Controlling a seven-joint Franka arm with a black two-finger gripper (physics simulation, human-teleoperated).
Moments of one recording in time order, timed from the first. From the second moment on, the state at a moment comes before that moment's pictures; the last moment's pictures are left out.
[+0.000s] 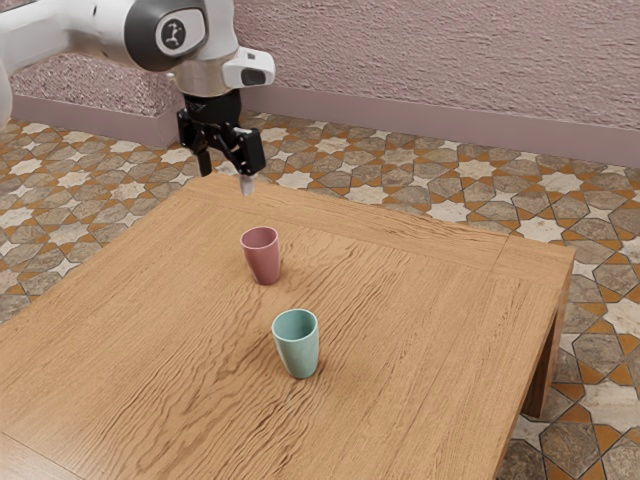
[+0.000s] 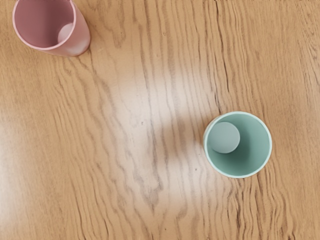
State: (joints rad) arm -0.20 0.09 0.08 -1.53 0.05 1.60 0.04
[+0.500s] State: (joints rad) arm -0.17 0.16 0.08 -1.52 0.05 1.65 0.04
